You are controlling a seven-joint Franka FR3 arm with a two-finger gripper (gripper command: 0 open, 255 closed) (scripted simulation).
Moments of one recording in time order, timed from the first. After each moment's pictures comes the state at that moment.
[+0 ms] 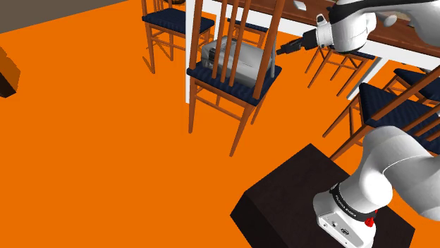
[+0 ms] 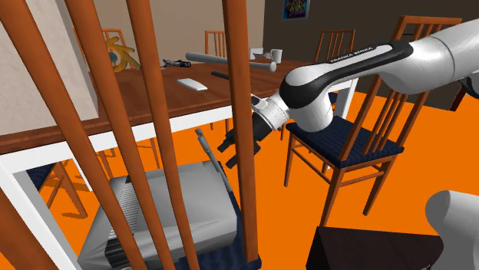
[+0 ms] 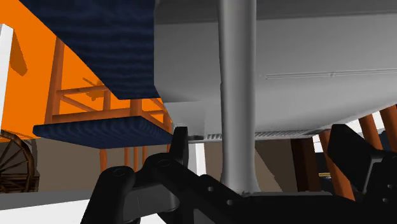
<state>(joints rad) 0.97 -0.43 -1.30 -2.24 0.64 2.68 -1.35</state>
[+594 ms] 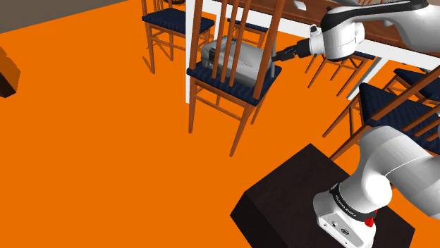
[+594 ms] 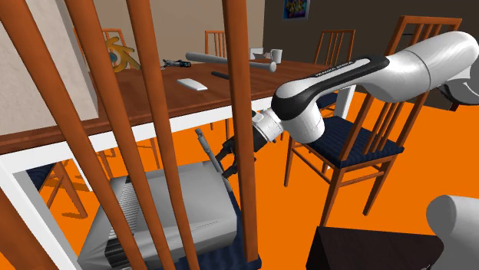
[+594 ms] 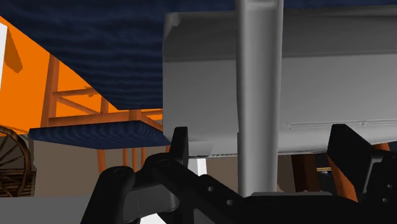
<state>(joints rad) 1.18 -0.49 -1.49 -2.24 0.68 2.76 -1.47</state>
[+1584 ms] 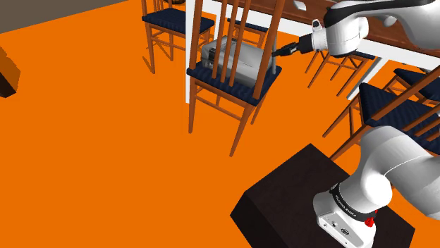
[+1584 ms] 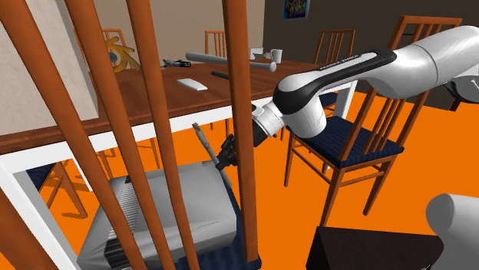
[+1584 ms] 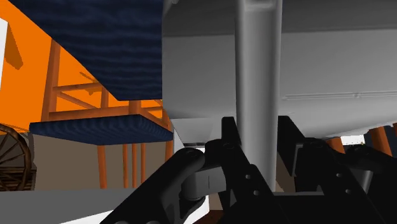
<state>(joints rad) 1.12 -0.46 -1.44 -2.23 0.68 2.73 -1.44</state>
